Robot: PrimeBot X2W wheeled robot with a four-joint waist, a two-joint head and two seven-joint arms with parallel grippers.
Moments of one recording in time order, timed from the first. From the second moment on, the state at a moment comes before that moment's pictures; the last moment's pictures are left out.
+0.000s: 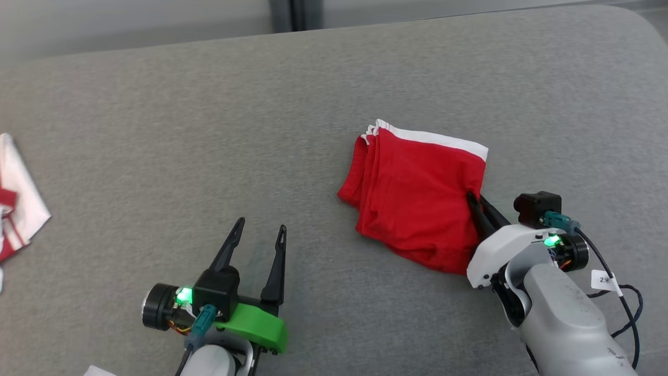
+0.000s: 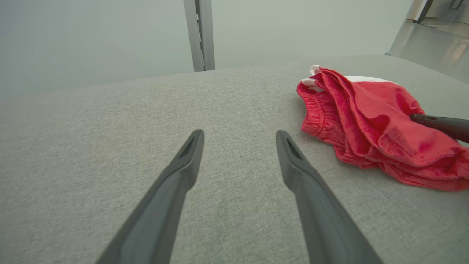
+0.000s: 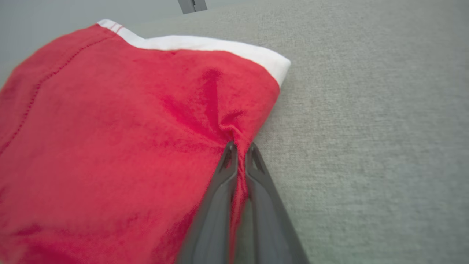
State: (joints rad) left arm -0.16 0.05 -0.32 0.28 -0.13 -0.03 -0.26; right arm -0.57 -0.05 0.15 0.90 0.29 0.13 -0.26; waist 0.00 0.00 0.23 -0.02
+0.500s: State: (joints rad) left arm -0.18 0.05 -0.36 0.29 -0.12 -0.06 -0.26; right arm -0.54 -0.05 0.28 0.85 0.35 0.13 -0.26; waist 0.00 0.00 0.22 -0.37
